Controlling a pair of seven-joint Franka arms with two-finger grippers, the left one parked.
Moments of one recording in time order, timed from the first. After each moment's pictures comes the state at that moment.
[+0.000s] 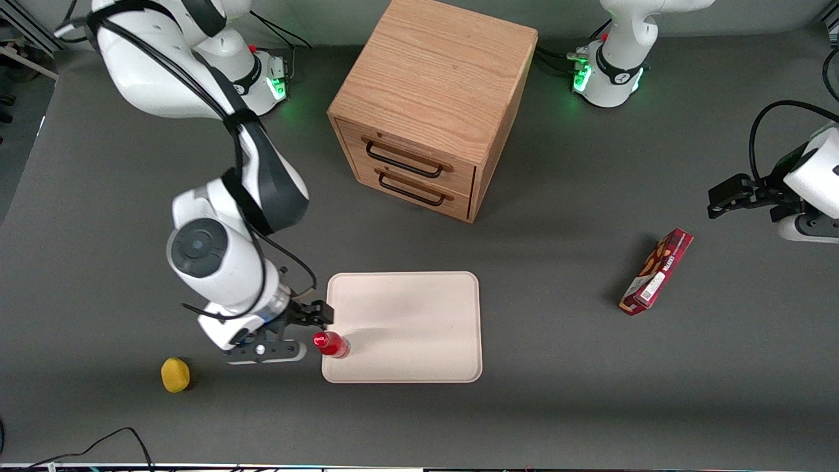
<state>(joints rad) 0.26 0.68 0.14 -1.07 -0.13 1.88 0.39</state>
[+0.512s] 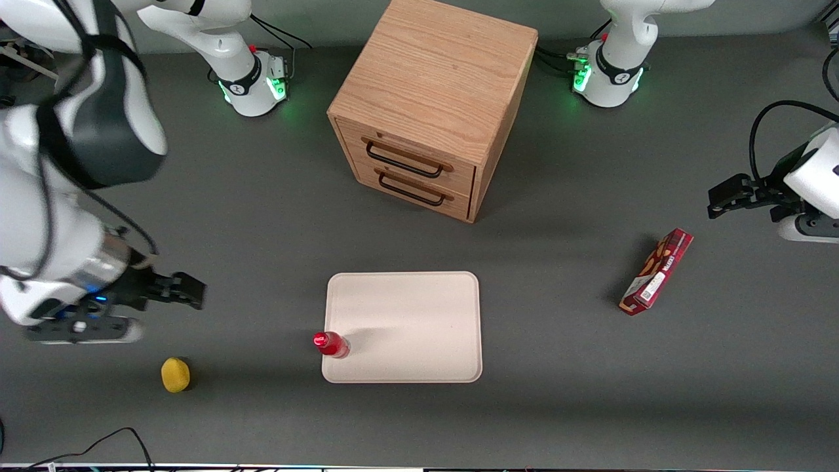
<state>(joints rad) 0.05 0.47 0.15 -1.09 -0.12 1.66 0.18</state>
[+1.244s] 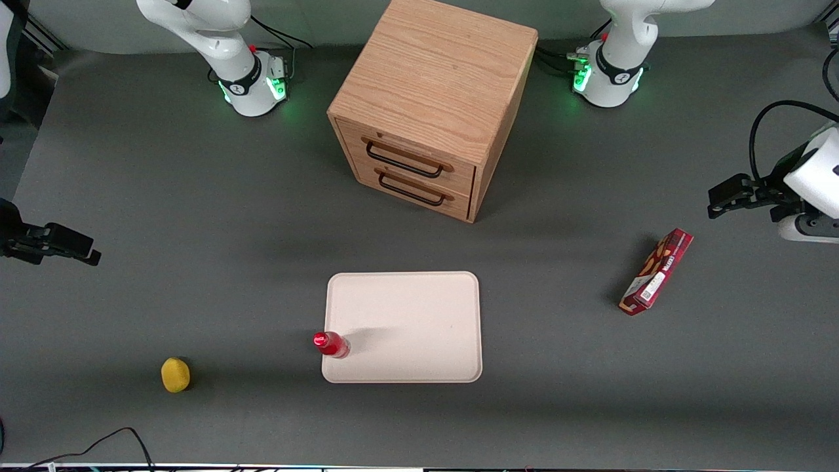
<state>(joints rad) -0.15 0.26 0.15 -1.28 -0.03 1.63 0.07</state>
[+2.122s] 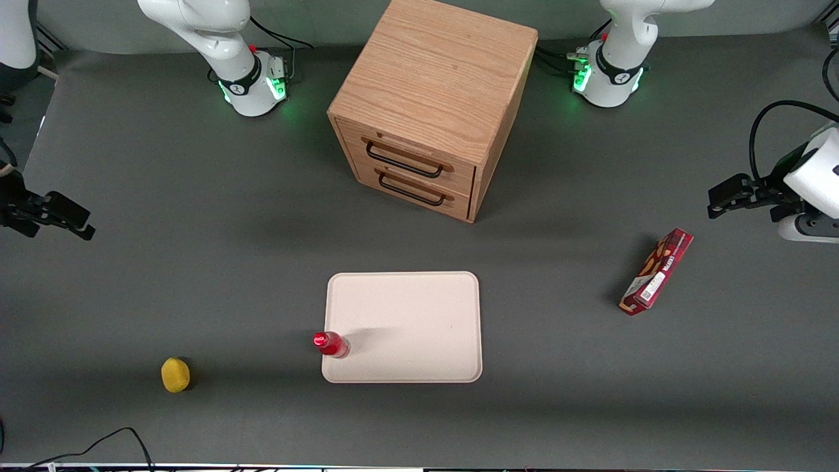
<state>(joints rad) -0.22 0.02 0.15 -1.61 -0.02 1.79 0.01</state>
